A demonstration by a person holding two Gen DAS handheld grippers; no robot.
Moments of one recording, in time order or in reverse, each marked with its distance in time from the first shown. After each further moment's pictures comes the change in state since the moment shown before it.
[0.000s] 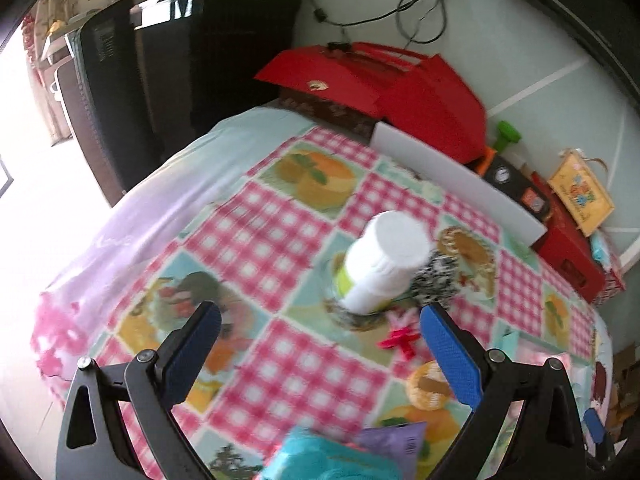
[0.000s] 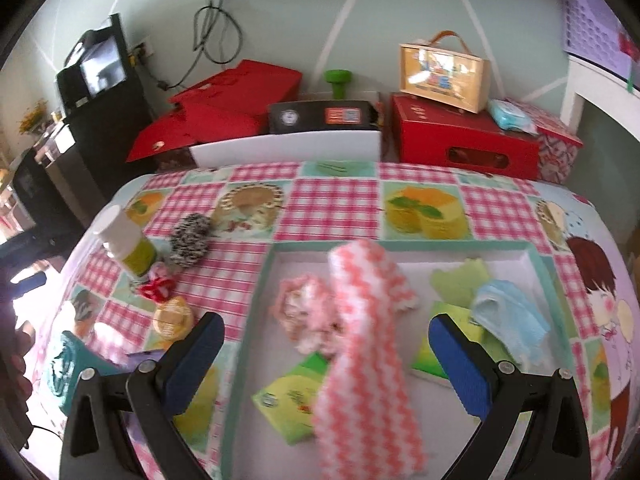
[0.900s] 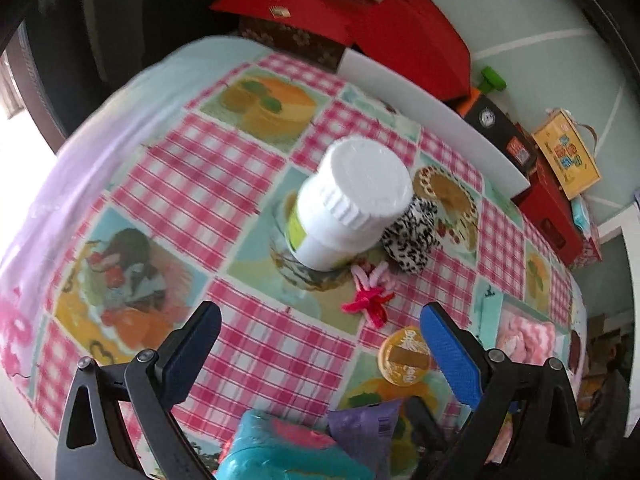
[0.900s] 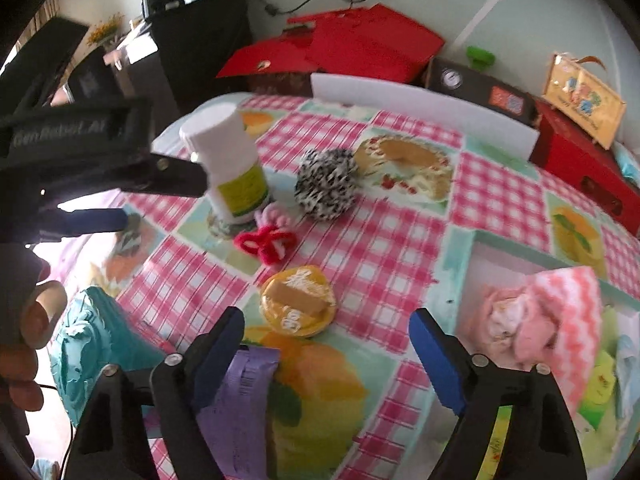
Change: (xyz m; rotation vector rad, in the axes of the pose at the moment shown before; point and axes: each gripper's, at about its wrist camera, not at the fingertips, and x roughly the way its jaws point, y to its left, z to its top) left arm 0.049 -0.021 -0.002 0.017 0.259 -0.155; right arm 0.075 0.119 -0.015 -0.273 0.162 0.169
